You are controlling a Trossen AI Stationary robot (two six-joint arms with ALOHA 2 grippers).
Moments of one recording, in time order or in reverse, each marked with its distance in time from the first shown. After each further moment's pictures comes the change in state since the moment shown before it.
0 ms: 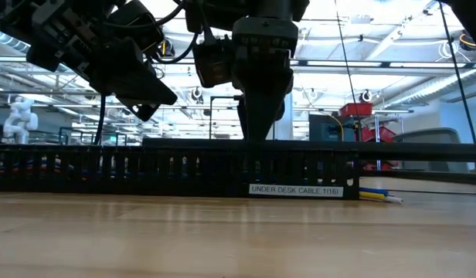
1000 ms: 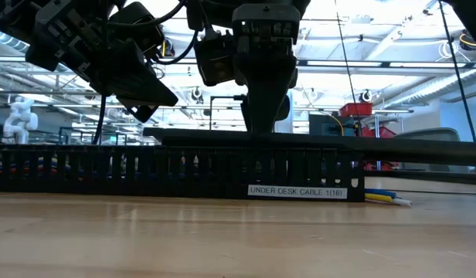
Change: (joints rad) left arm 0.000 0.000 0.001 -0.007 -0.023 -0.026; right arm 0.008 -0.009 -0.001 -0.011 -0.064 0.050
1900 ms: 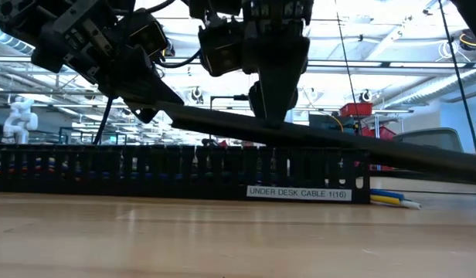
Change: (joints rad) left arm 0.032 0.000 0.000 -0.001 -0.007 0.008; right arm 0.031 -0.003 0.043 -0.089 0.005 0.025
